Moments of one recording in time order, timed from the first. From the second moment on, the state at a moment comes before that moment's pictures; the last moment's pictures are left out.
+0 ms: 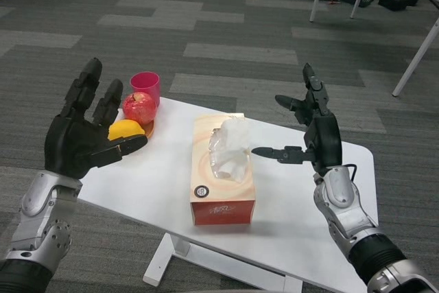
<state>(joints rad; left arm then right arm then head) -0.20 0.29 -0.05 0.28 -0.66 -0.52 -0.41 -0.25 -0.37 0.26 0.44 0.31 -0.70 -0.24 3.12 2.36</state>
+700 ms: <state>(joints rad) -0.25 0.27 -0.08 0.28 -0.60 -0.54 -0.40 -0.25 -0.41 0.26 0.43 0.31 -0.77 -0.27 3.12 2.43</state>
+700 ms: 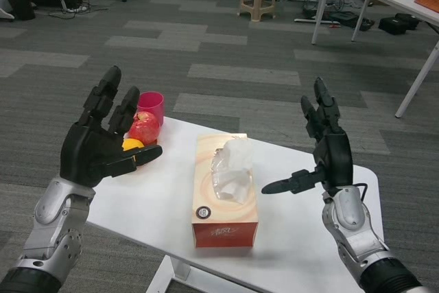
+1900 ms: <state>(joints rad) -0.30 0.24 -0.10 0.31 -0.58 -0.55 -0.39 -0.25 -0.38 0.26 0.44 0.31 -0.78 -0.27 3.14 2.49</state>
